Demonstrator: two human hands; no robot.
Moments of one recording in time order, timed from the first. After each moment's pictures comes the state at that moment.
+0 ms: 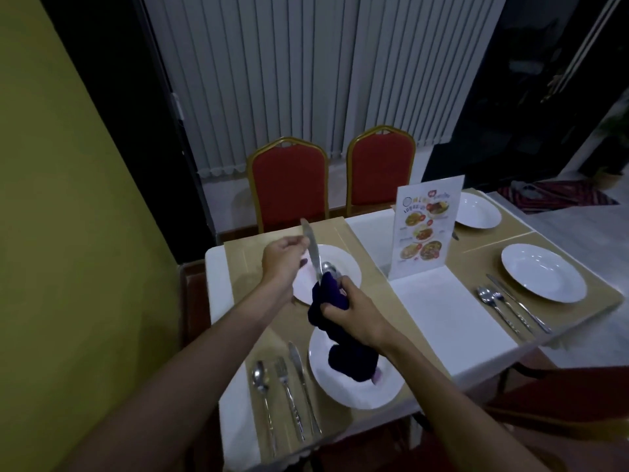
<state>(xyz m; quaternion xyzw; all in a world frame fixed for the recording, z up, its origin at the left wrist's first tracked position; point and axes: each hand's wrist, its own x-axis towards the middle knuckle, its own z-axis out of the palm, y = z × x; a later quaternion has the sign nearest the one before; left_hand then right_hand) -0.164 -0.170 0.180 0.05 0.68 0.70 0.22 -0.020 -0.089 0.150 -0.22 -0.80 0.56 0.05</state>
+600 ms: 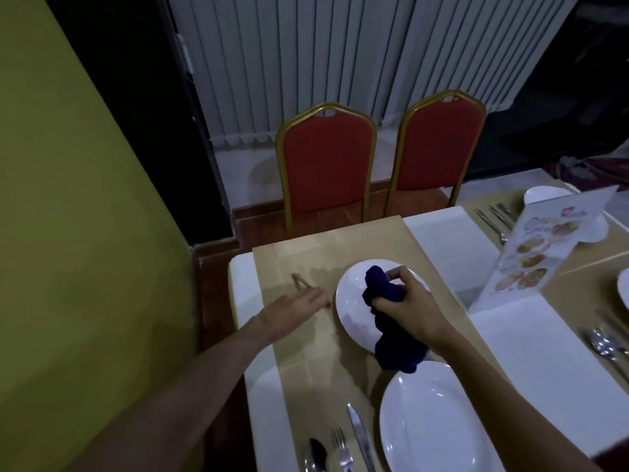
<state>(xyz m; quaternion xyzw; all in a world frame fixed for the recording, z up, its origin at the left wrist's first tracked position) -0.381 -0.202 -0.005 0.67 0.73 0.13 0.02 -0.204 -0.021 0.085 -0.34 -0.80 0.49 0.01</state>
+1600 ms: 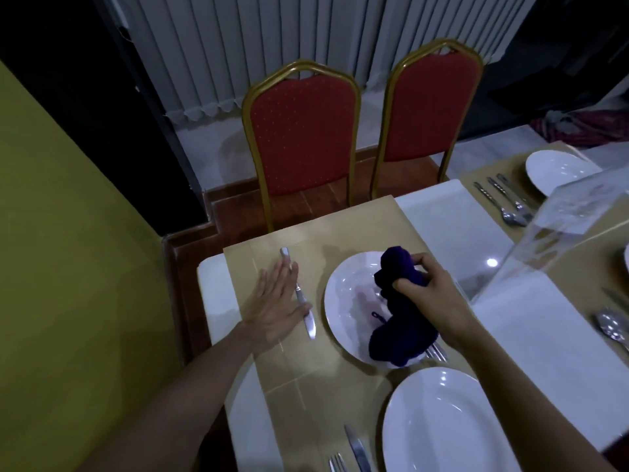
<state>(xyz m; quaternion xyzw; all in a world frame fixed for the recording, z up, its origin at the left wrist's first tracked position) -0.424 -0.166 -0.090 0.49 0.85 0.11 0.15 -0.225 0.027 0.070 -0.41 -0.71 0.57 0.06</state>
